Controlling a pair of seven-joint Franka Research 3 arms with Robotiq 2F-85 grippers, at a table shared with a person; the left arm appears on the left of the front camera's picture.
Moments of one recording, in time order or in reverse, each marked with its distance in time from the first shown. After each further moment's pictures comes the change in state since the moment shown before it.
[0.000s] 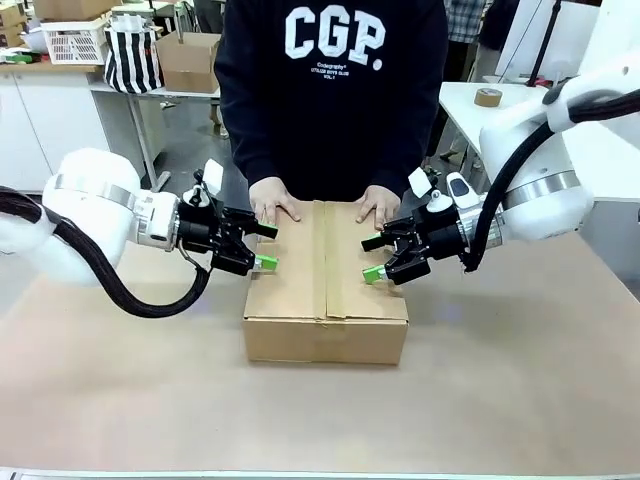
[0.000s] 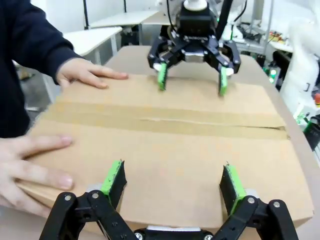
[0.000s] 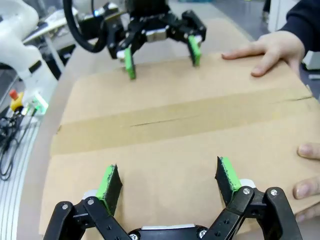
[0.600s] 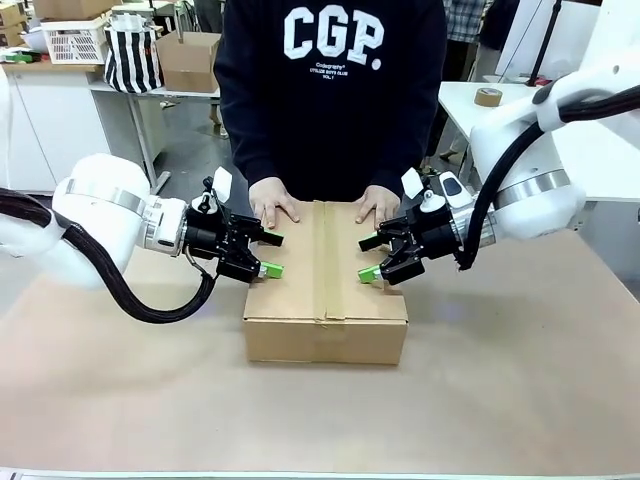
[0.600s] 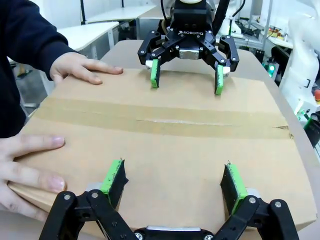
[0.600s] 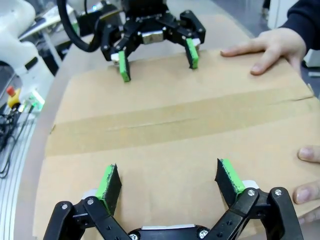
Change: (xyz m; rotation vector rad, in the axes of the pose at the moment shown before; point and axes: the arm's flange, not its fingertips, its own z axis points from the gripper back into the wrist) left arm 0.003 0.001 -0.007 -0.003 0.028 -0.004; right arm -0.001 -0.005 -0.007 0.003 0.023 -0.001
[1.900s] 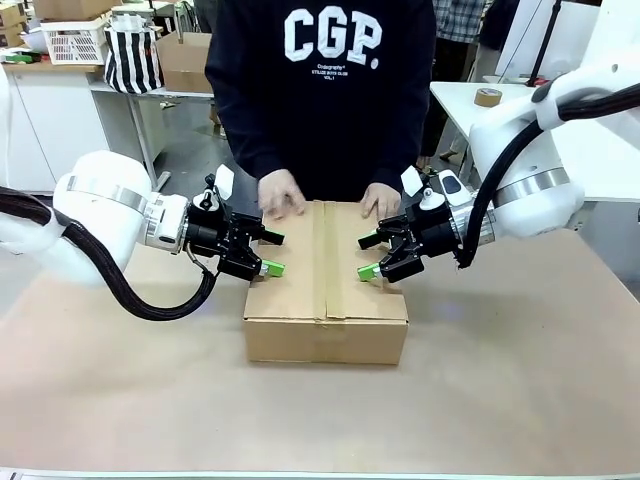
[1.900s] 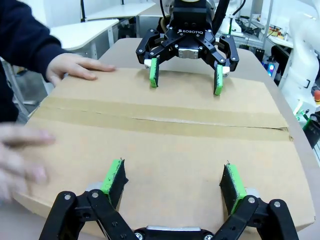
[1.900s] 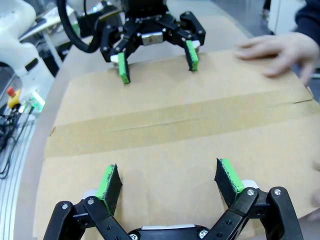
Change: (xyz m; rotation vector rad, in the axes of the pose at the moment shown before) left arm 0.004 0.001 0.000 -0.002 0.006 0.009; right arm 0.004 -0.001 0.001 -0.002 -0.006 0.006
